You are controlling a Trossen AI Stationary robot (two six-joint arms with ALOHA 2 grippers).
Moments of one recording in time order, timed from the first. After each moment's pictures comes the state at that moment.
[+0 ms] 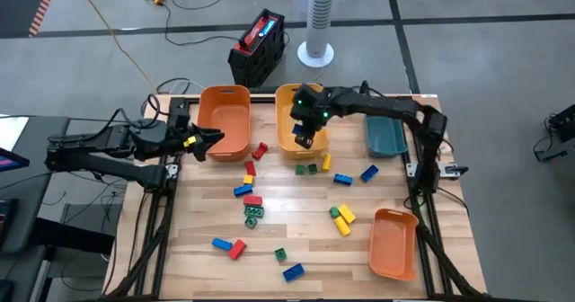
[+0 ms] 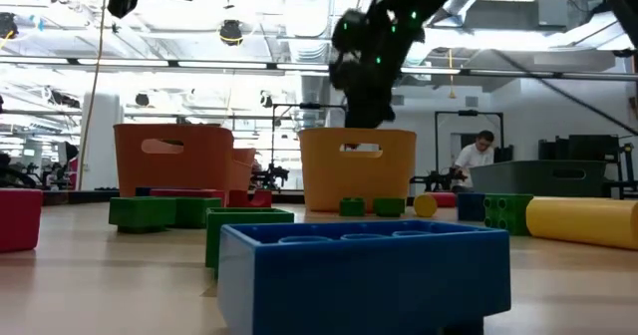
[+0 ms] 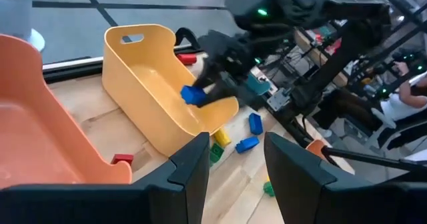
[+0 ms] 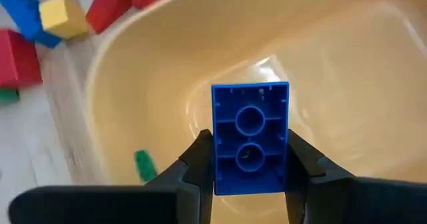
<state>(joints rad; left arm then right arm) -0.03 0.68 0.94 -0.56 -0.48 -0.77 -0.44 1.91 1.58 -0.79 -0.16 0.03</state>
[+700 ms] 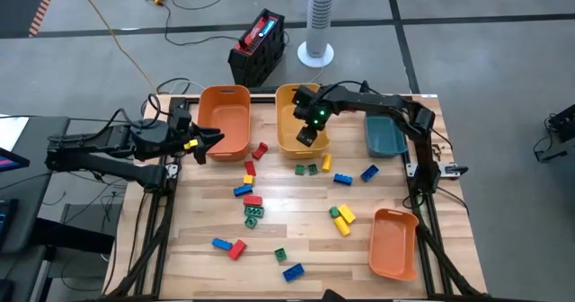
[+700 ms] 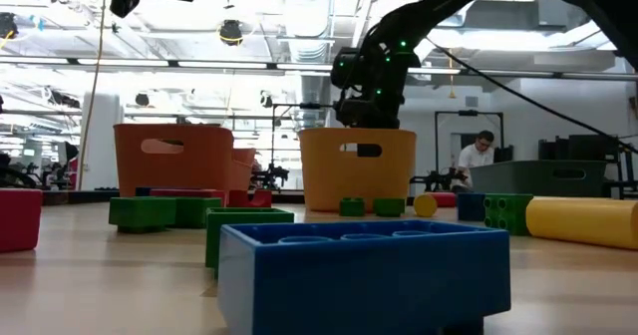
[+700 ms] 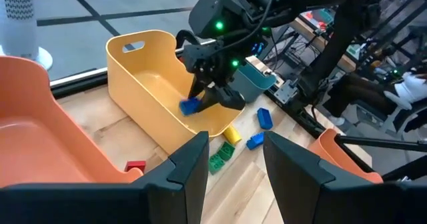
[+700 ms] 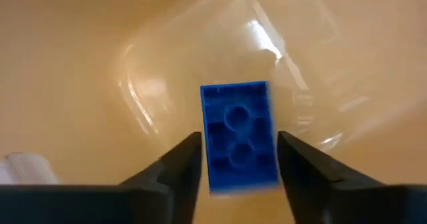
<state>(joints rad) -0.03 0.69 0.94 -0.56 -0.48 -0.67 -0.48 2.02 1.60 -0.88 -0.13 0.07</state>
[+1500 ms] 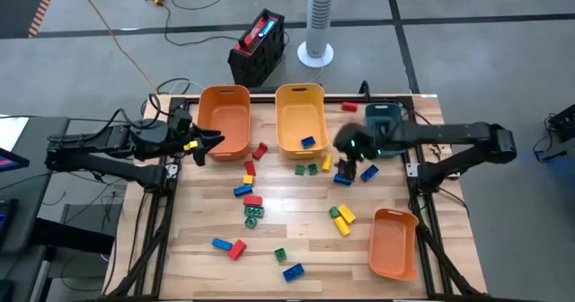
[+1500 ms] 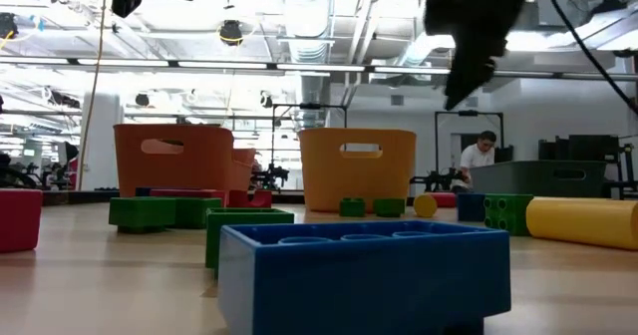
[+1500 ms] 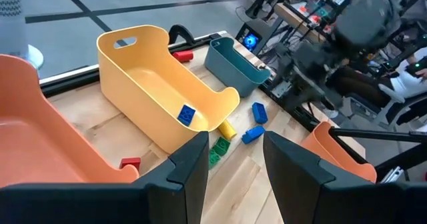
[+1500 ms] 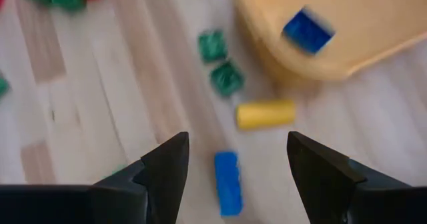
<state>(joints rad) -0.03 0.69 0.94 -0.56 -0.45 -0.66 -0.09 1.26 1.01 -0.79 0.07 0.29</state>
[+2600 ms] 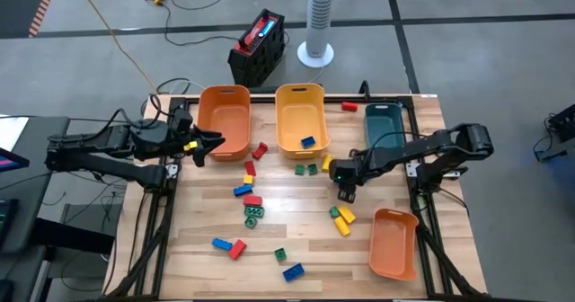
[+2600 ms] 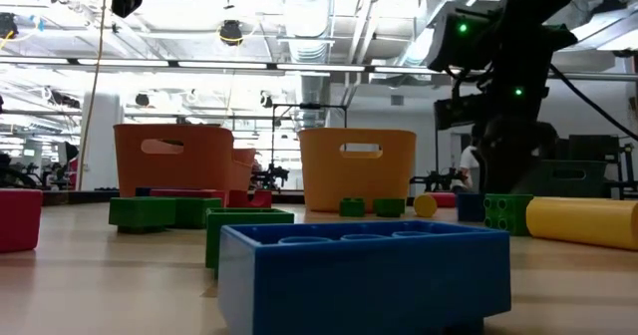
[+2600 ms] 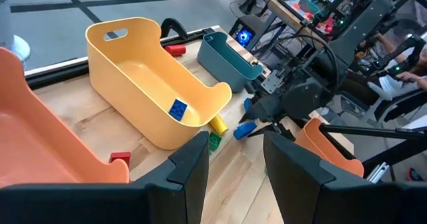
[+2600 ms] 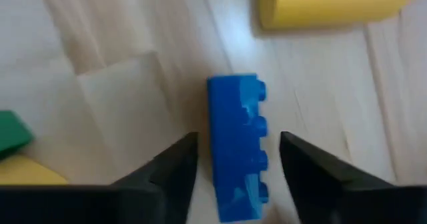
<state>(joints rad) -0.03 0.69 0.94 -0.56 -0.42 -0.68 0.01 1.51 0.76 -0.56 0.14 0.32</state>
